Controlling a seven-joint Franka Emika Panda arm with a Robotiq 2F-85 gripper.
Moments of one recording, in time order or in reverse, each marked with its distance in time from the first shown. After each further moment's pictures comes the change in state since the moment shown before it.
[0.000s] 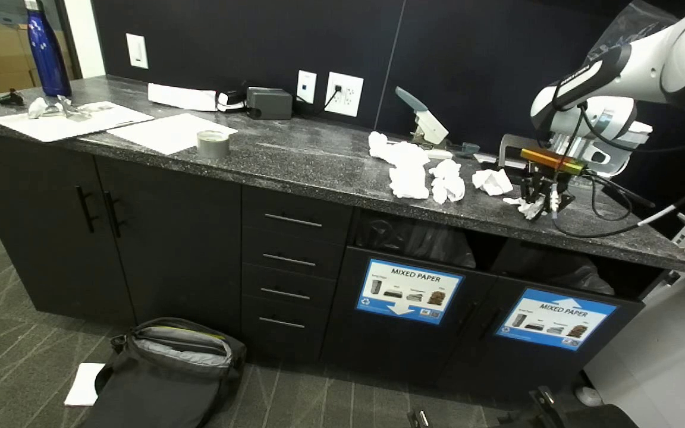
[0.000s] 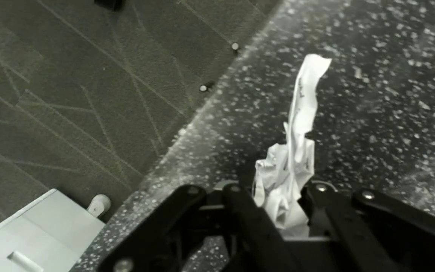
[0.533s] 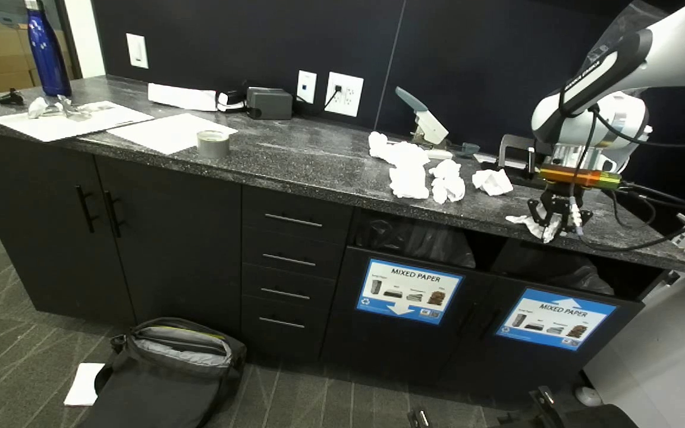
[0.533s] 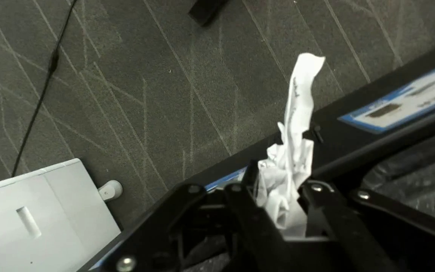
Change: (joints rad) arm 0.079 -0.223 -0.042 -0.394 -0.147 0.041 -0.281
